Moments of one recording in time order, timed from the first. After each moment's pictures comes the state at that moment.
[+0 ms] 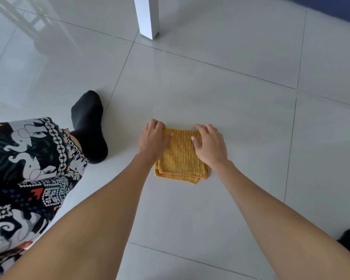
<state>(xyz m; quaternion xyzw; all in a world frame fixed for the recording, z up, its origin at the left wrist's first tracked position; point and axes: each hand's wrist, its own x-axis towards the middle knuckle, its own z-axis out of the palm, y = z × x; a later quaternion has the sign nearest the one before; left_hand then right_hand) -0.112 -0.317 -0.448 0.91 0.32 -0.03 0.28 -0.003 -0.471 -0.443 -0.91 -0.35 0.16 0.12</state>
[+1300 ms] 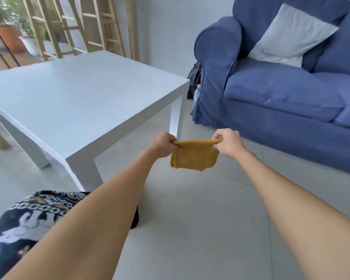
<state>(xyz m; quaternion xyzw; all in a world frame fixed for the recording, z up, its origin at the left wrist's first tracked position) -0.113 -0.239 -0.096 0.89 0.30 0.04 0.36 0.041 -0.394 -0.085 -0.91 -0.32 0.07 0.24</state>
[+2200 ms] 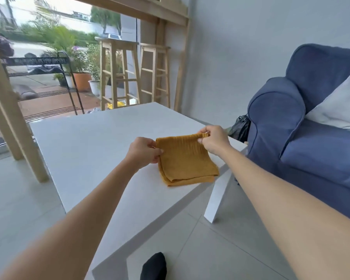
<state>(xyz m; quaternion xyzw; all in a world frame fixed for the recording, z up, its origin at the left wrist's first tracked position) -0.170 -0.021 -0.014 0.71 0.44 0.28 0.47 0.034 -0.096 0.007 -0.81 -0.44 0.07 0.38</state>
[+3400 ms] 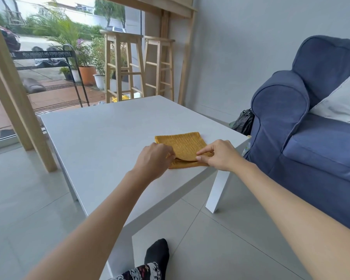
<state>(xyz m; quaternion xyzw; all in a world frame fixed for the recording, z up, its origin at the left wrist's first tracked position) -0.179 -0.078 -0.028 0.90 0.35 0.24 0.12 0.023 -0.159 -0.017 -0.79 -0.57 0.08 0.21</state>
